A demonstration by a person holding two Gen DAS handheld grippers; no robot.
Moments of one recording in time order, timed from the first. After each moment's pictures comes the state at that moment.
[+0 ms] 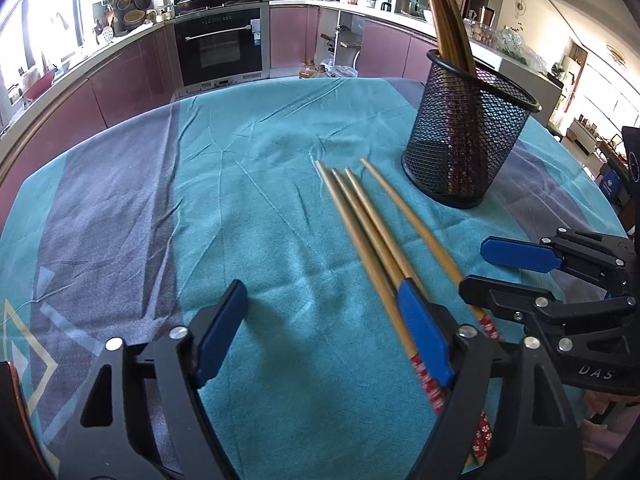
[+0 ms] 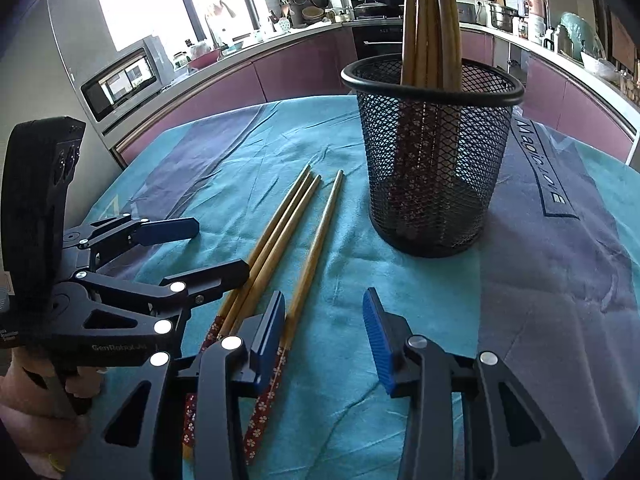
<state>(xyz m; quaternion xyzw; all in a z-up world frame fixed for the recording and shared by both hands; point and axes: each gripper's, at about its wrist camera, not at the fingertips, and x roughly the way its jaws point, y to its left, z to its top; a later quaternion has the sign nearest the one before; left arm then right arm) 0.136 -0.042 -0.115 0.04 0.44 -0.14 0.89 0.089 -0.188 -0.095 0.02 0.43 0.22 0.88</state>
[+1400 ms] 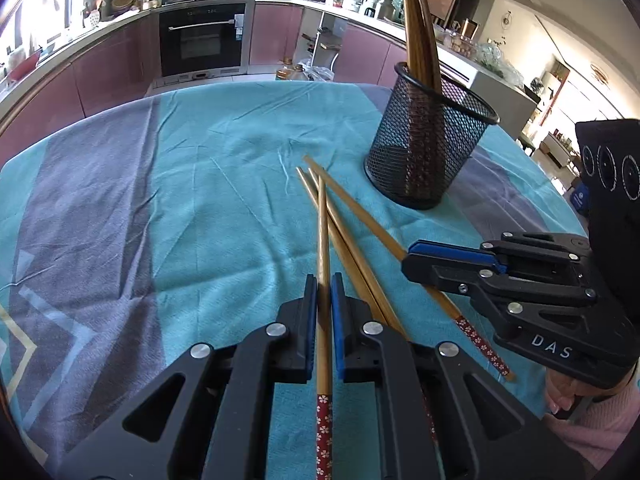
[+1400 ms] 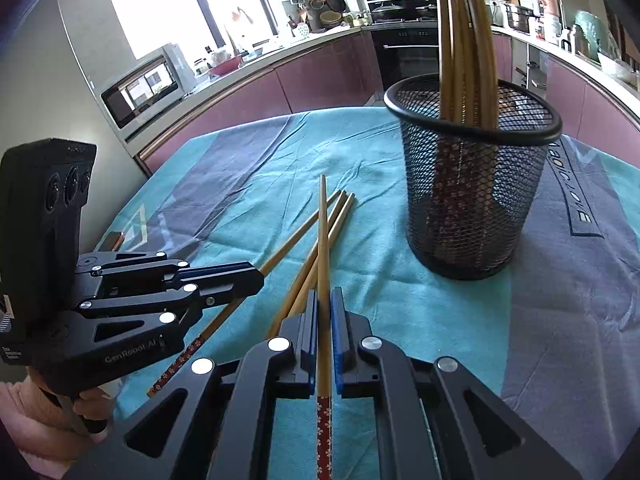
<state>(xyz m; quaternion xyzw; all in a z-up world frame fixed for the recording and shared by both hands) 0.124 -0.037 -0.108 -0.01 0.44 -0.19 0.87 0.097 -0.174 -0.085 0.03 0.42 0.26 0.87</state>
